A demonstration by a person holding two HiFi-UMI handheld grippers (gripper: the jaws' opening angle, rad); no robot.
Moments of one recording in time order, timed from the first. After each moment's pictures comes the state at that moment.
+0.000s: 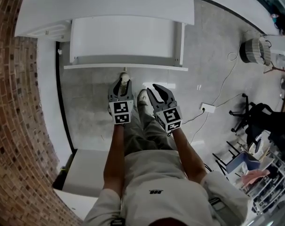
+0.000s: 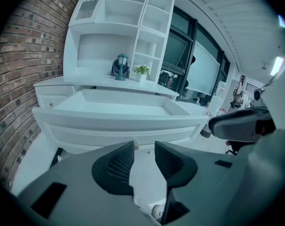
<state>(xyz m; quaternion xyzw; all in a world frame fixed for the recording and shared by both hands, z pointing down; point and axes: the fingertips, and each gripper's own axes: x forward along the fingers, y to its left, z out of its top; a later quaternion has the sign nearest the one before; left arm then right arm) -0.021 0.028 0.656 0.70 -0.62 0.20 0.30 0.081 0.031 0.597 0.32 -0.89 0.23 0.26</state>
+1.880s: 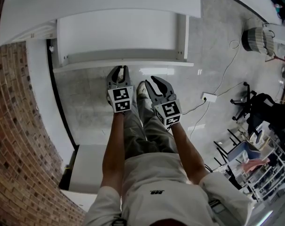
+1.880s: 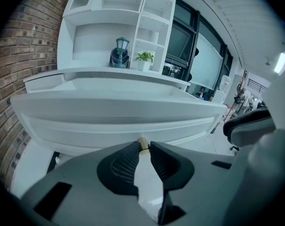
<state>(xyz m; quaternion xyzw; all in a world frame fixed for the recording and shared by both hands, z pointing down) -0.033 -0.036 0.723 0.69 -0.61 0.23 0.31 0.071 -0.007 0.656 0.34 -0.86 0.26 0.27</state>
